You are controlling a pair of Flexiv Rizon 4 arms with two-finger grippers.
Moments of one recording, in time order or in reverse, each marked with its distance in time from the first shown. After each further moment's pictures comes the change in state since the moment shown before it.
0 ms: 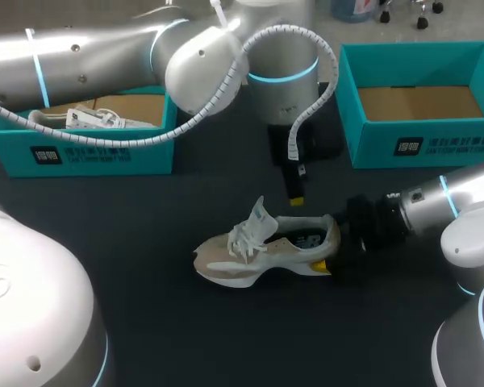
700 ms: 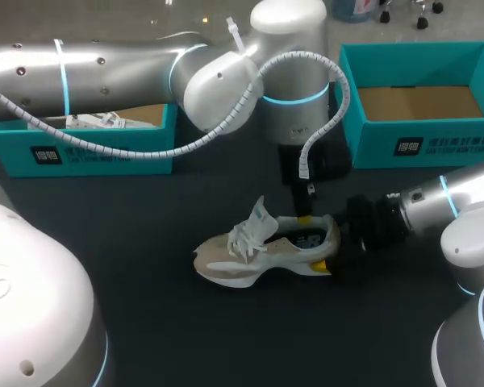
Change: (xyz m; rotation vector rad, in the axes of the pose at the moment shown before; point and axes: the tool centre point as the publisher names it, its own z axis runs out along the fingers) left arm 0.009 -0.009 0.038 -0.021 0.050 -0.007; right arm 0.000 0.000 0.000 0.000 0.000 0.000
